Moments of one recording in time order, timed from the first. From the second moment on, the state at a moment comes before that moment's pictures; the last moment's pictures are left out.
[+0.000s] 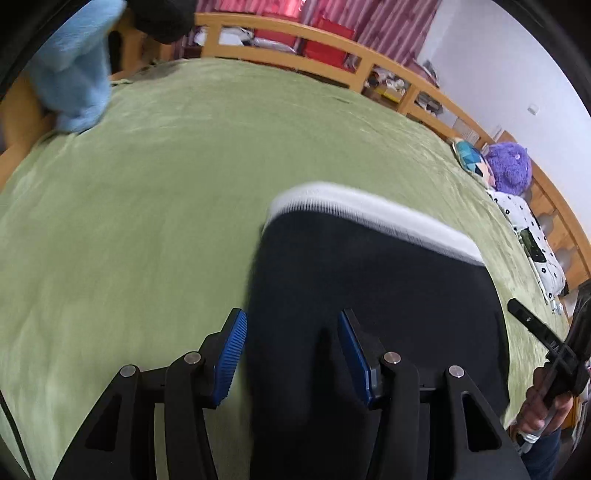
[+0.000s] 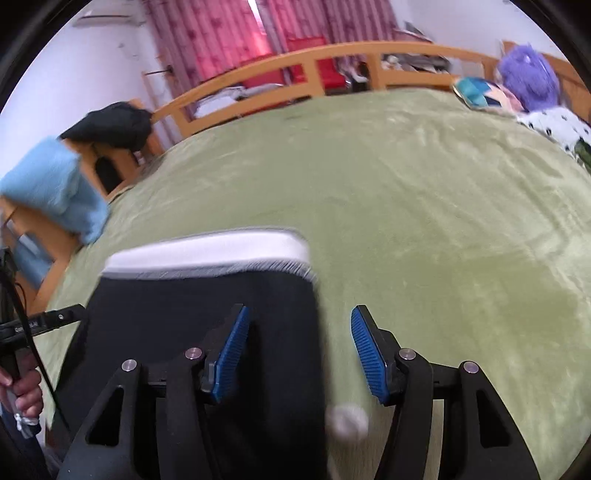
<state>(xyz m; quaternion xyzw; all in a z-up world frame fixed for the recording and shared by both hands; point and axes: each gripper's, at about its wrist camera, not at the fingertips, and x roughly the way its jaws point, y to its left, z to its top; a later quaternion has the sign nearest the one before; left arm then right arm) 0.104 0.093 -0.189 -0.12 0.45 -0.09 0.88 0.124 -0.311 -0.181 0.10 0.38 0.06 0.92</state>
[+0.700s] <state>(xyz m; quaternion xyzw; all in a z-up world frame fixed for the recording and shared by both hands) -0.034 0.062 -0.079 -0.10 0.39 -0.06 0.91 -0.031 -0.285 -0.080 0.09 0.35 0.03 0.93</state>
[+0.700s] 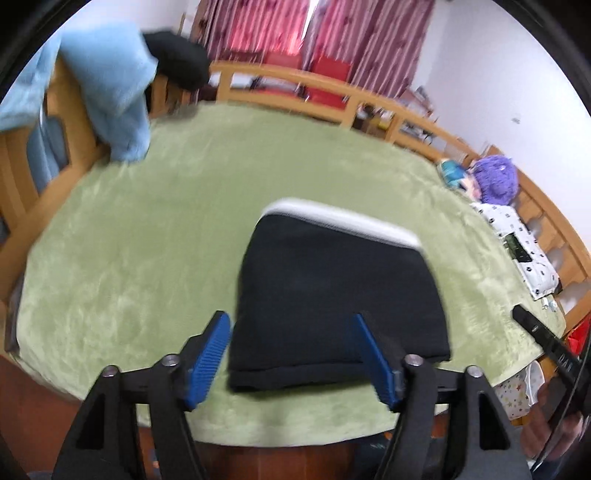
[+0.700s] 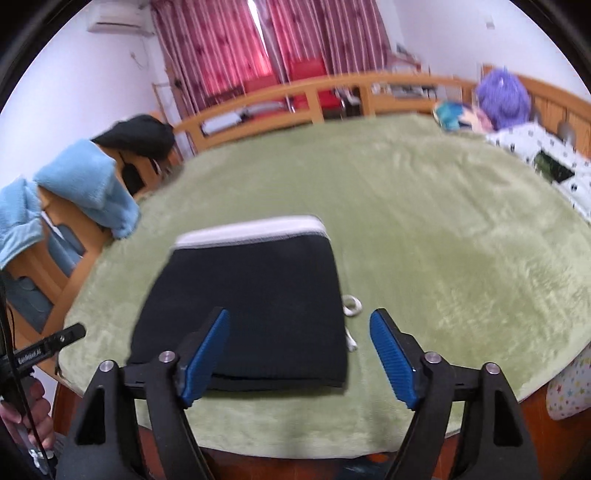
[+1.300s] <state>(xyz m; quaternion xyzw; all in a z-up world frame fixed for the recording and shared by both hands) -0.036 0.020 -0.052 -0.07 0.36 -0.06 0.93 -0.049 -0.270 -0.062 0.04 0.32 0.00 0.95</state>
